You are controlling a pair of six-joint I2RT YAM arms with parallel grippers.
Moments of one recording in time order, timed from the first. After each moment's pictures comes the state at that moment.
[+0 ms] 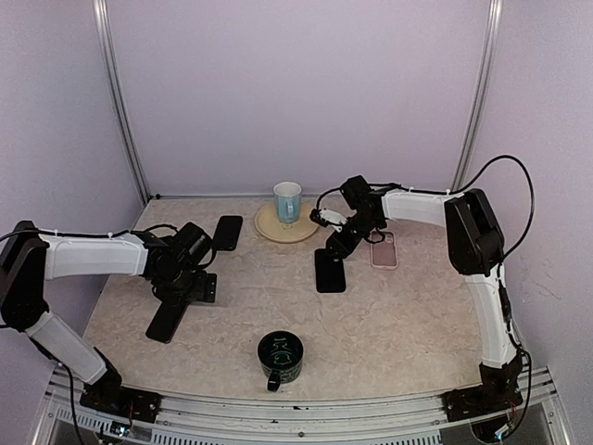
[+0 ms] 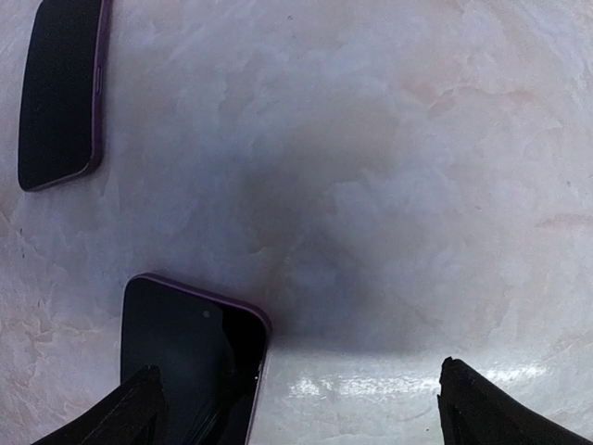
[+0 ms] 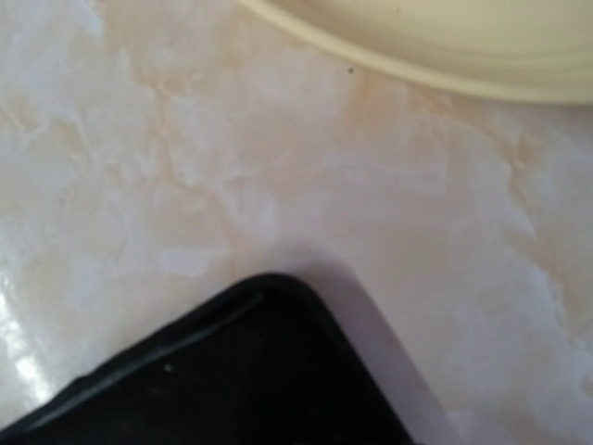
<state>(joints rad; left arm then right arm) -0.62 1.52 0.88 -0.59 -0.35 -0.56 0.52 2.31 1.86 -0.61 -0.29 -0.43</state>
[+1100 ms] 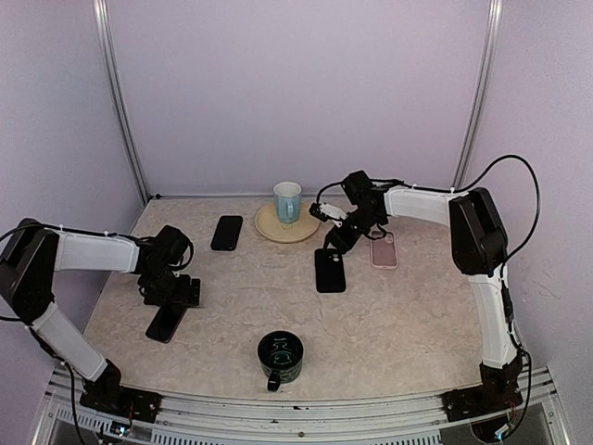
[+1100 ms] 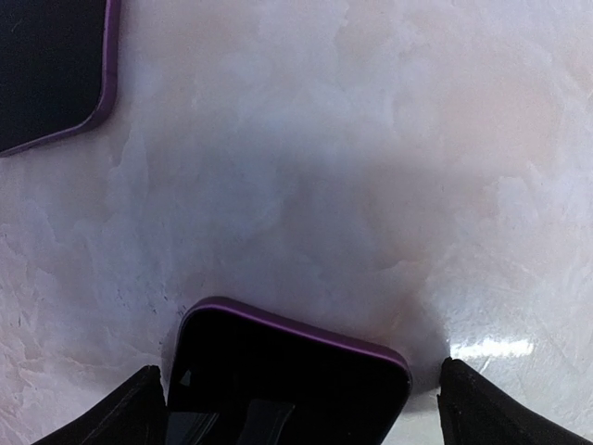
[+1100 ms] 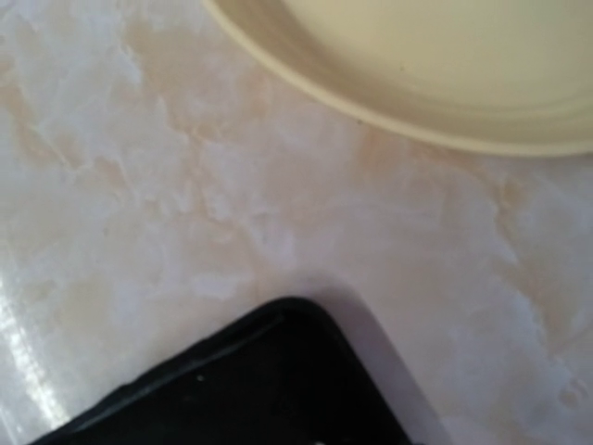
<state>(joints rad) -0.39 1.56 0.79 -0.51 -0.18 -0.43 0.52 2.28 1.86 -0.61 -0.32 -0.42</state>
